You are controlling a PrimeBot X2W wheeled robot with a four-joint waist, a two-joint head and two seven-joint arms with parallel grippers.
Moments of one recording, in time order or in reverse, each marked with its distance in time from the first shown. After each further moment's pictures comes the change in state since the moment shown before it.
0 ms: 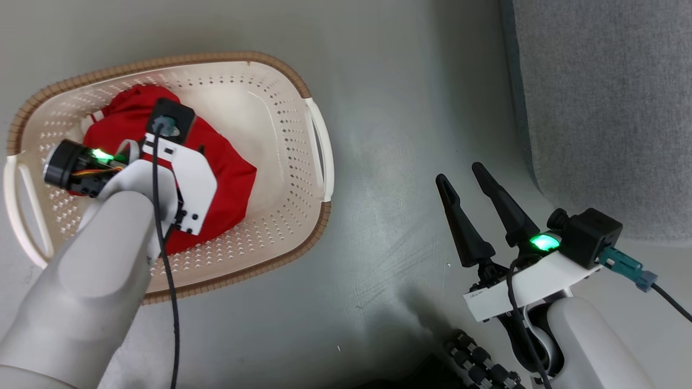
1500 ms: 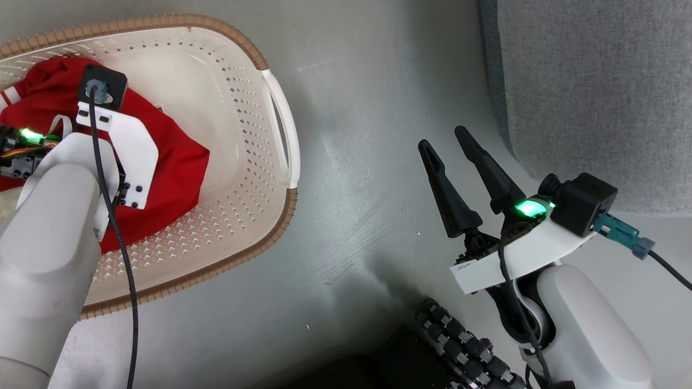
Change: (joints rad) left arm -0.083 0.076 0.050 0.077 0.009 0.021 0.069; right arm -0.118 0.000 0.057 0.005 0.066 0.000 0.000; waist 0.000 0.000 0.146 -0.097
